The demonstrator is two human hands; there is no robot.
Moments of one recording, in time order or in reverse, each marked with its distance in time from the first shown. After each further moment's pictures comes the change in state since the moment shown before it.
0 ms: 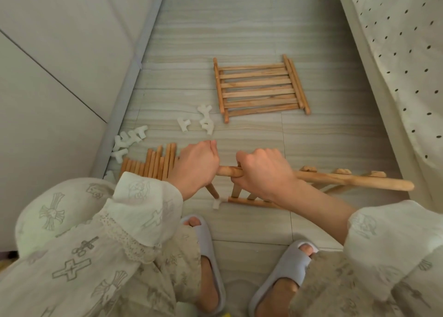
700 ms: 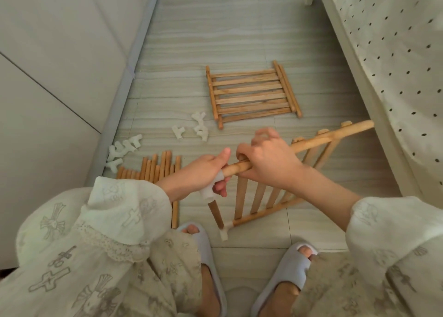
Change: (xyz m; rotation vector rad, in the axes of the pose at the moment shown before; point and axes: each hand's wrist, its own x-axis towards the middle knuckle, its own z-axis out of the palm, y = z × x) left_hand -0.008 0.010 -0.010 -0.320 -0.482 0.042; right_hand 0.011 0.035 0.007 -0.073 0.244 -0.150
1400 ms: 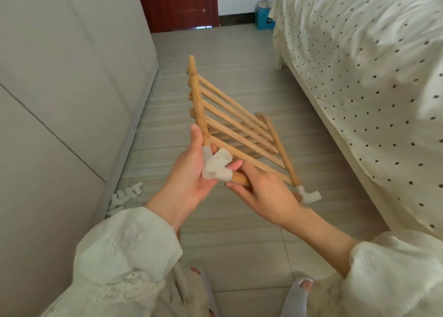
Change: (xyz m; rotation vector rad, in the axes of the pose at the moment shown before) left_hand -0.052 0.087 -0.012 -1.138 0.161 0.265; right_hand -0.030 -0.036 -0.052 0.364 0.360 0.178
